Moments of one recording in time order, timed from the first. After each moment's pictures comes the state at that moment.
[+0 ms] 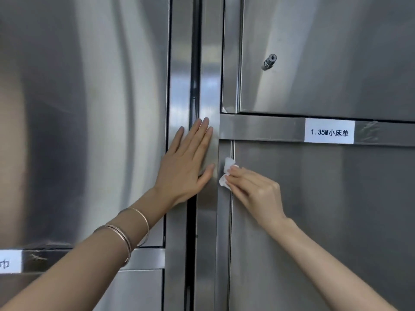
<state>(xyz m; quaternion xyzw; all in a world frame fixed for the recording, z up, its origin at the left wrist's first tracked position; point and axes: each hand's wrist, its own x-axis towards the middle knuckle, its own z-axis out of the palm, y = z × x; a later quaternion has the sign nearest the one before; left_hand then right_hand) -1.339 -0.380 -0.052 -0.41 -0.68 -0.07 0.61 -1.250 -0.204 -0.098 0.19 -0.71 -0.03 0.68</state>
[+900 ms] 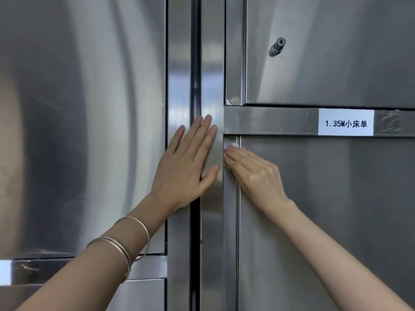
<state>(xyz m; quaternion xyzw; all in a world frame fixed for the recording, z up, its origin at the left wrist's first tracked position) -1.347 -0.378 -0.059 -0.39 -0.65 -0.07 0.65 -1.276 -0.205 -0.073 0.19 -0.69 -0.17 0.68</state>
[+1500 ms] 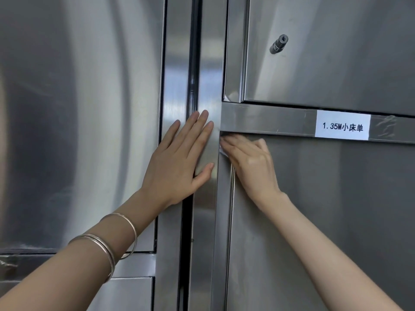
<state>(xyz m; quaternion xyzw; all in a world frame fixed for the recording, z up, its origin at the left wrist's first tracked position) -1.351 -0.379 -0.060 -0.40 -0.64 -0.09 0.65 -1.284 -0.206 -0.055 0.15 -0.71 -0.11 0.68</state>
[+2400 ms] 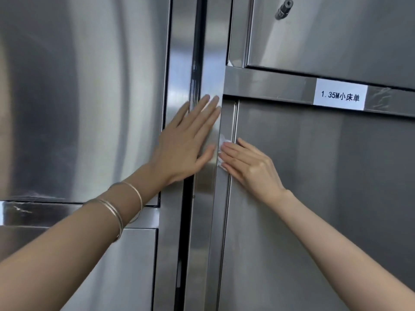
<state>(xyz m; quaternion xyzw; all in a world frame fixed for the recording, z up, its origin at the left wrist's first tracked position) -1.351 -0.377 -0.093 -0.43 -0.64 -0.05 0.63 -1.268 -0.191 -0.124 0.25 -0.71 -0.17 0.63</state>
